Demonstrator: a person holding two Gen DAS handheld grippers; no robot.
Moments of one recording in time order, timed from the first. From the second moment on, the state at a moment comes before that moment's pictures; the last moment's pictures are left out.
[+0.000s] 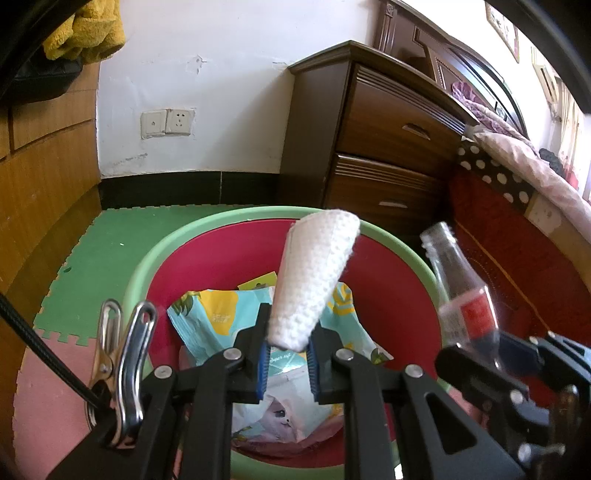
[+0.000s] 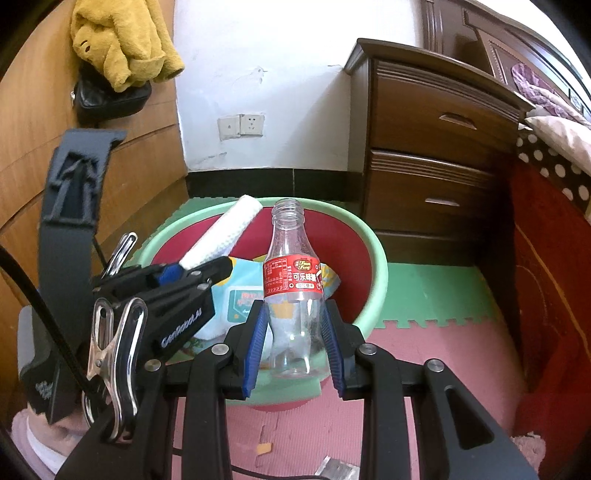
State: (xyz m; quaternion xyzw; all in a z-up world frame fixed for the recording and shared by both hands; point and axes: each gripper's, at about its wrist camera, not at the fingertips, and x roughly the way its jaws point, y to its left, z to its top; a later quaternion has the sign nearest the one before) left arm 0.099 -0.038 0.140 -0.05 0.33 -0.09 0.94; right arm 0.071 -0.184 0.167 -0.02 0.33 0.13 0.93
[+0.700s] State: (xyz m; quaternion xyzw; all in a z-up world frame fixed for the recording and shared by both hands) left arm 0.099 -0.041 0.140 -0.04 0.32 -0.08 0.94; right arm 0.097 -0.187 0.155 -0.02 0.35 0.13 0.93
